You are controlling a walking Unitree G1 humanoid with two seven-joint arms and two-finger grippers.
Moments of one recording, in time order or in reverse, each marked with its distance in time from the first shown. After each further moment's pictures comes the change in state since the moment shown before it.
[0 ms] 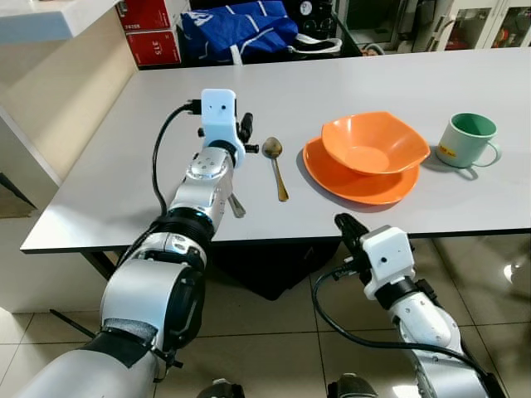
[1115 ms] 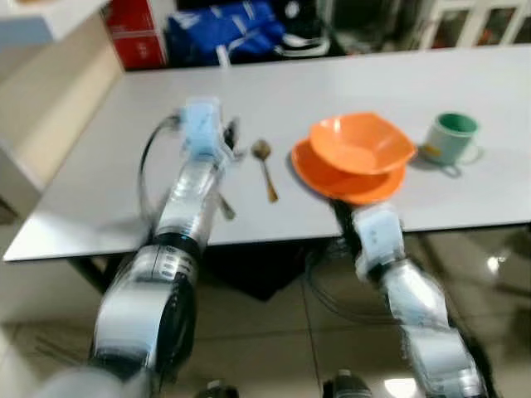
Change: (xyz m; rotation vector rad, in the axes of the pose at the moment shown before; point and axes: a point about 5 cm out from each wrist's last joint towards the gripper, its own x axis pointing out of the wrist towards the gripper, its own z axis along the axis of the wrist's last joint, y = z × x) left arm -0.025 0.034 -0.044 -0.101 0.044 0.105; right arm 0.039 -0.011 0.015 -0.018 -0.078 -0.007
